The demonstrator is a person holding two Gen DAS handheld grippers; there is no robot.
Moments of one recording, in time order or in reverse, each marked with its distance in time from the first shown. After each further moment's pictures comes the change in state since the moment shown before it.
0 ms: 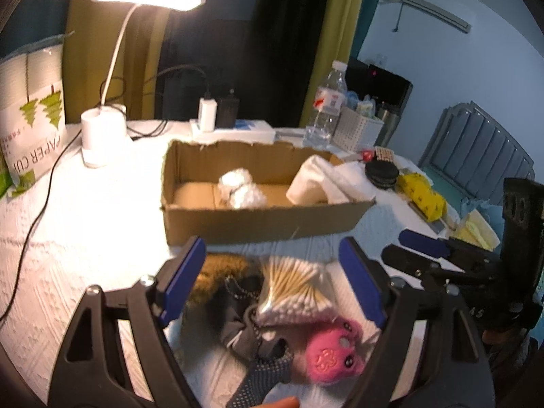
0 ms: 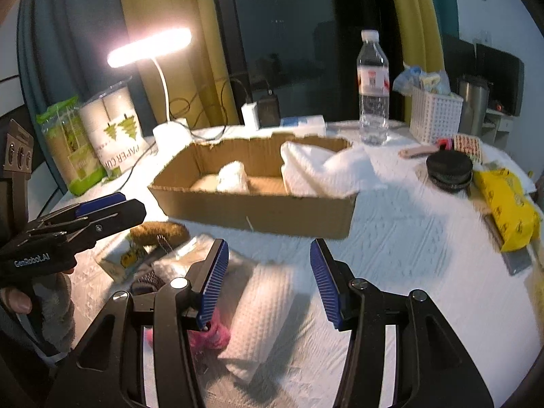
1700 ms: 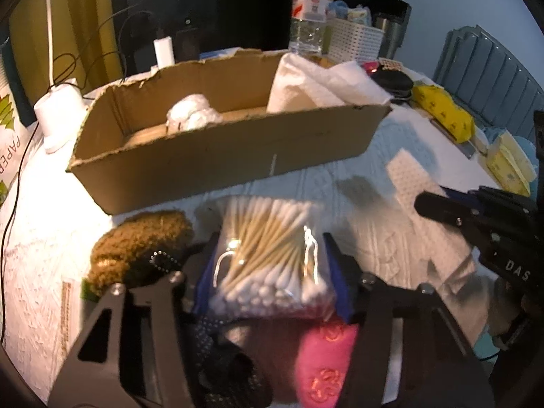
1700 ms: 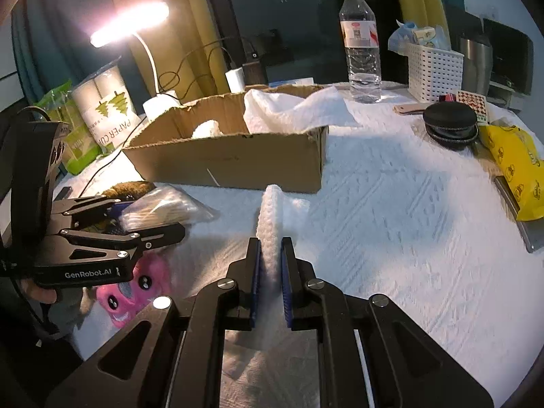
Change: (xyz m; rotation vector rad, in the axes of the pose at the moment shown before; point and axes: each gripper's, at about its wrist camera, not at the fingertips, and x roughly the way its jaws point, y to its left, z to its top) left arm 0.078 -0.044 -0.026 0.167 0.260 0.069; right arm 0.019 -0.046 -0.030 0.015 0.081 0.064
